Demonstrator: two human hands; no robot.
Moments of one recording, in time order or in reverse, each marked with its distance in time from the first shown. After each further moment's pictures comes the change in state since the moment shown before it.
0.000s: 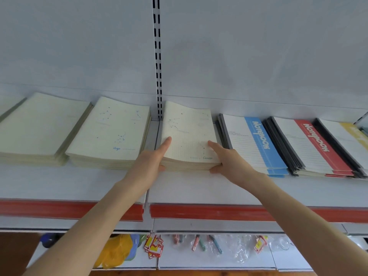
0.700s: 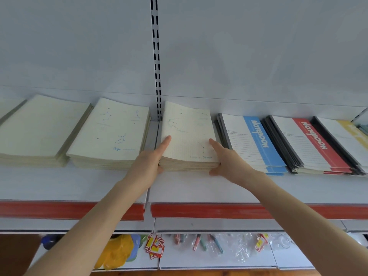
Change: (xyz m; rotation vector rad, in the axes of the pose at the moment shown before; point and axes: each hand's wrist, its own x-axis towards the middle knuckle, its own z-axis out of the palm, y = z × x) left_hand -0.002 -0.001 -0.001 -0.025 -0.029 -0.007; right_hand -0.002 -0.002 0.001 0.022 -0.016 0.020
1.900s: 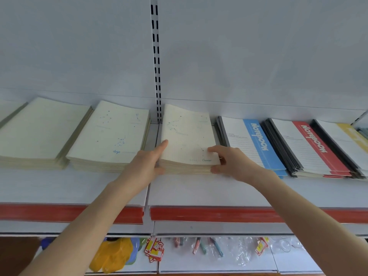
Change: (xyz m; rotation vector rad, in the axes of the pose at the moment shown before) left_hand 0.000 0.001 -0.010 -0.089 -0.014 -0.028; right_hand 0.002 0.008 -0.013 0.080 -0.023 -0.018
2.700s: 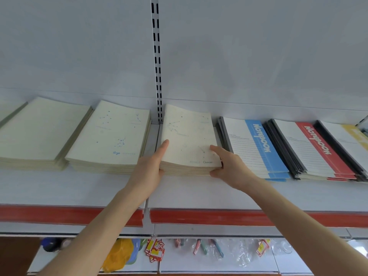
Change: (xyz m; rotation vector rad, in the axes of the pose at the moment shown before) left_hand -0.001 0.002 0.017 0.002 0.137 0.004; right_hand 0.001 -0.002 0.014 0.050 0.082 0.011
